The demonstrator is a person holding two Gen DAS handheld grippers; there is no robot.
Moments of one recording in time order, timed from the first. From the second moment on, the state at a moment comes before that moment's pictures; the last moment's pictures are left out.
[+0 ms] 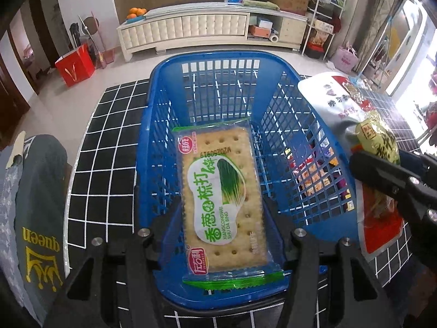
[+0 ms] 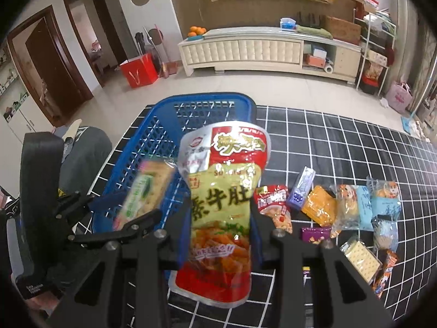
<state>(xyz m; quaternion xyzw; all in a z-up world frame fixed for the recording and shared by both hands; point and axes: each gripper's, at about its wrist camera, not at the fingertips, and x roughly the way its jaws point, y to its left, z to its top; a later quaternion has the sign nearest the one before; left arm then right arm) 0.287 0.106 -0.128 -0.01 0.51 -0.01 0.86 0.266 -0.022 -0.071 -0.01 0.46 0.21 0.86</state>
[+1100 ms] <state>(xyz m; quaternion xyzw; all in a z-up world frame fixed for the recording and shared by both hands) 0.328 0.189 -0.091 -0.03 0.49 0.01 0.87 0.360 0.064 -0.103 -0.15 0.49 0.26 0.82</state>
